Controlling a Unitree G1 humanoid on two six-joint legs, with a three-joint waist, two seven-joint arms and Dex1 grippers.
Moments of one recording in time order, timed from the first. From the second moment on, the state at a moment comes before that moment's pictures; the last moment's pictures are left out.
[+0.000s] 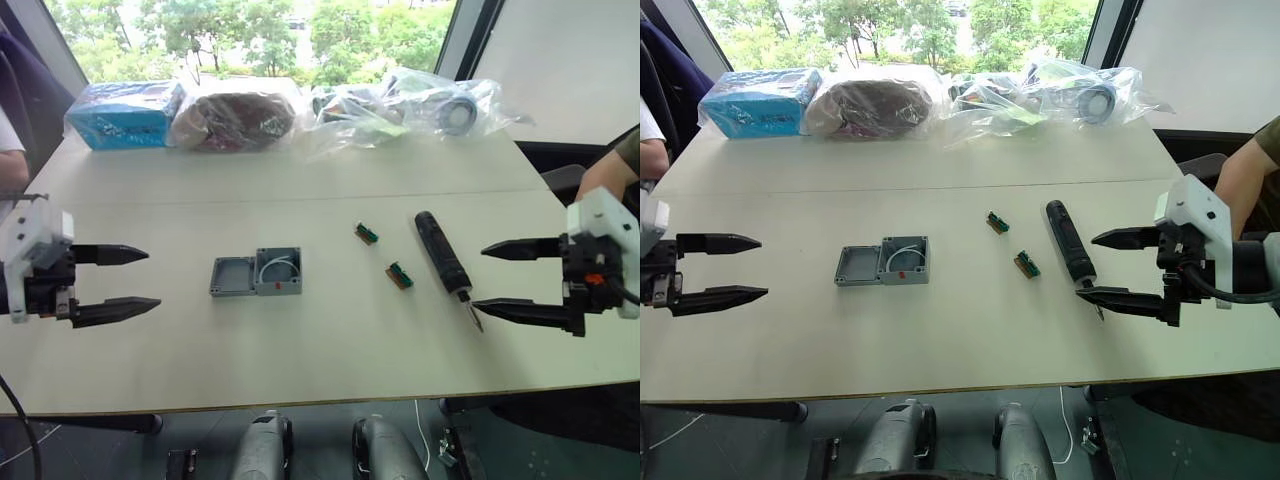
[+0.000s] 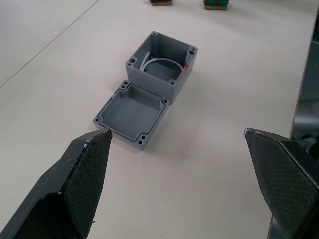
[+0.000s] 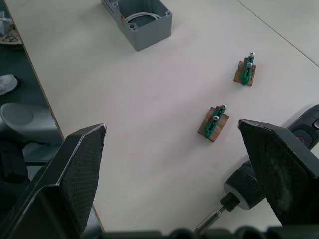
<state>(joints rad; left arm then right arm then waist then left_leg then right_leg) 0.02 1.19 0.55 -0.19 -0.67 0.59 -1.36 -0.08 -1.24 -0.52 -0.49 0.81 0.89 1.14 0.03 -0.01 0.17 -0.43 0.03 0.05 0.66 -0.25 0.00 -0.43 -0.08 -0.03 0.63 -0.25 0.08</state>
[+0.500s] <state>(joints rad) 0.02 1.18 0.55 -0.20 -0.65 0.57 -1.37 -0.10 -1.24 -0.49 -0.50 0.81 0.90 1.10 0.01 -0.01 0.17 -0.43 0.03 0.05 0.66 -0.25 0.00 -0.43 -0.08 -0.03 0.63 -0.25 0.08</state>
